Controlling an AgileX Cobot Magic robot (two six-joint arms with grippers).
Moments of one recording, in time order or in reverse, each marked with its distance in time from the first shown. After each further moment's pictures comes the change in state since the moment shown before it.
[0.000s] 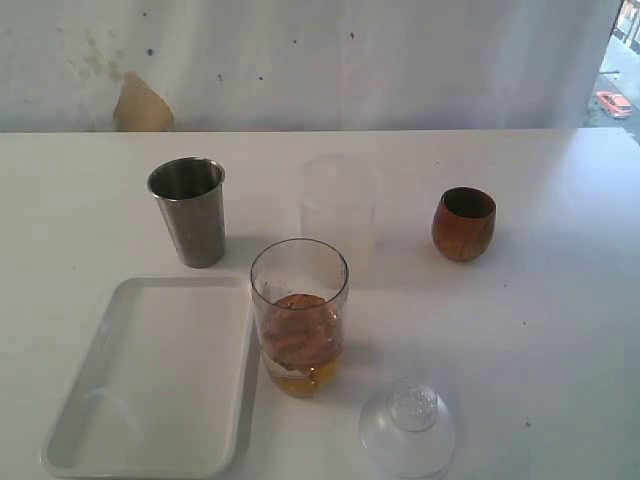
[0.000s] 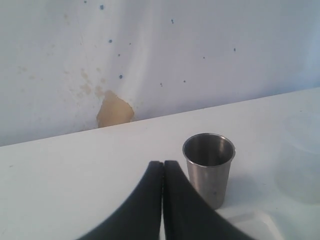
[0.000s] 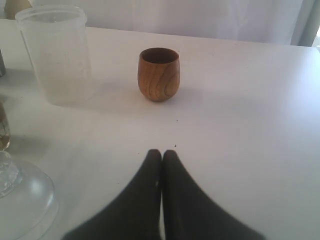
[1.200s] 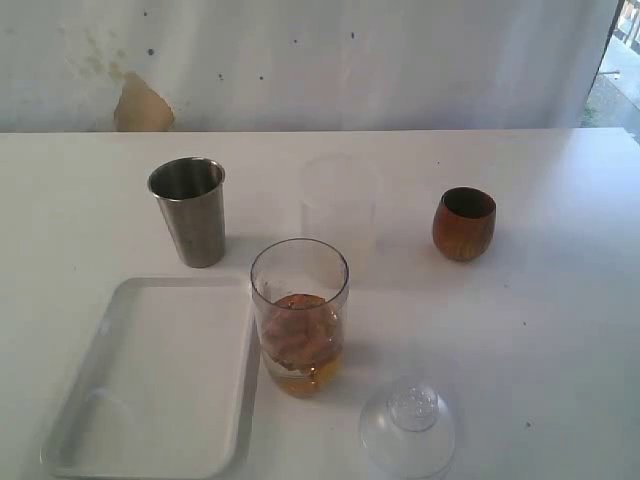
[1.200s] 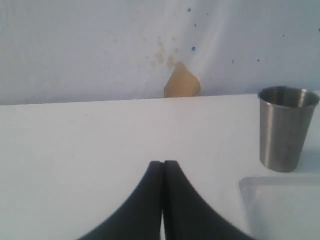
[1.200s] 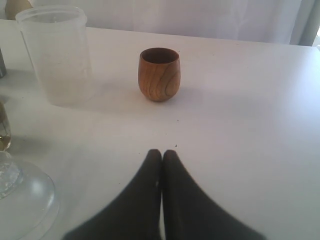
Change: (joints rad) left arm 0.321 -0.559 0.544 -0.243 -0.107 0.202; right arm 0.000 0.000 0.000 0.000 0.000 0.007
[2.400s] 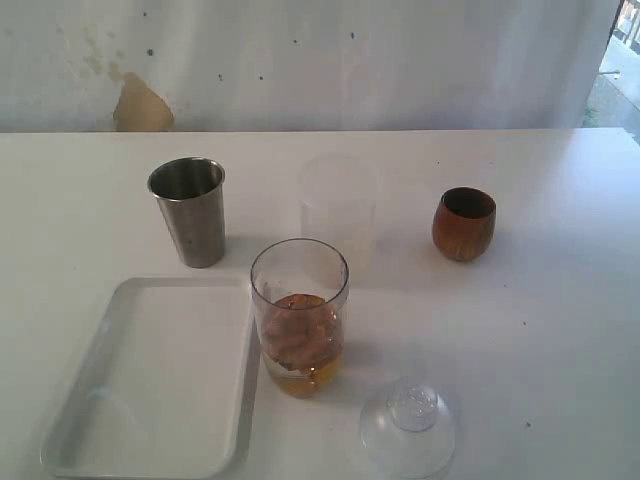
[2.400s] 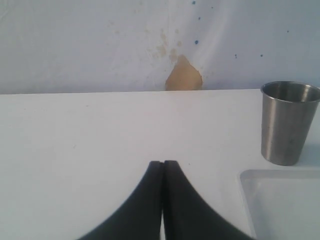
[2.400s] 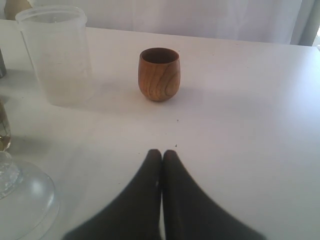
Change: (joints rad) left arm 0.000 -0.002 0.000 0.045 0.039 -0.043; right arm 0.000 0.000 0.000 0.000 0.000 0.000
